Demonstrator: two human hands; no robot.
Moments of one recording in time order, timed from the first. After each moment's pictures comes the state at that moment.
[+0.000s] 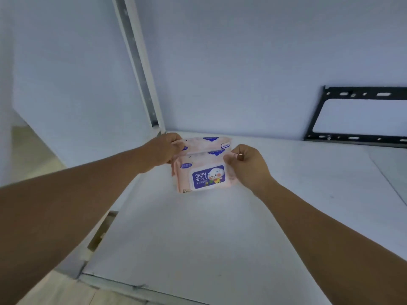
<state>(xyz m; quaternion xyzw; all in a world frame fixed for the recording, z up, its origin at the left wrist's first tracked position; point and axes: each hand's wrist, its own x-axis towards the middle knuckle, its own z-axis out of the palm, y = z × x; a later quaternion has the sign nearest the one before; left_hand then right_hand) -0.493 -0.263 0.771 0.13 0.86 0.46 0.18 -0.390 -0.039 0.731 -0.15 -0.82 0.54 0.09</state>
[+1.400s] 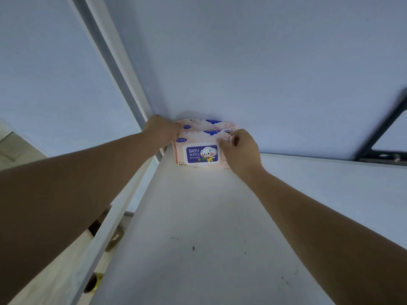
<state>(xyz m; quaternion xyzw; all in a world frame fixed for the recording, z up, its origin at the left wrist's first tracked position) -0.677 -0.216 0.771 -0.09 0.92 0.38 0.07 -0.581 -0.034 0.709 -0.19 -0.80 0.56 0.10</state>
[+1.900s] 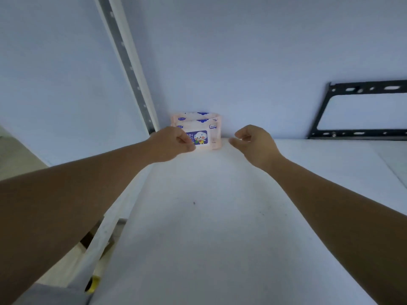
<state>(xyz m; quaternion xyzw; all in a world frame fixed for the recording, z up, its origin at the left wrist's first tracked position) -0.544 -0.248 0.792 0.21 0.93 0.27 0.12 -0.458 -0.005 0.749 -0.15 -0.88 0.44 0.13</state>
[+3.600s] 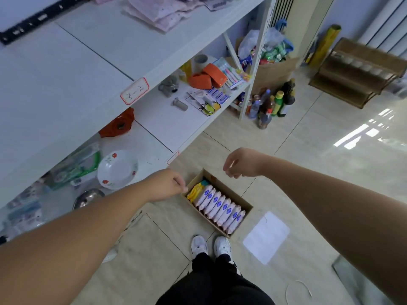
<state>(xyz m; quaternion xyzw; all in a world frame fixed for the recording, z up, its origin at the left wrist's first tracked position) 0.073 -0.057 0.588 0.53 0.72 -0.01 0.45 0.317 0.076 0.586 -0.47 -0.75 0.45 -0.15</state>
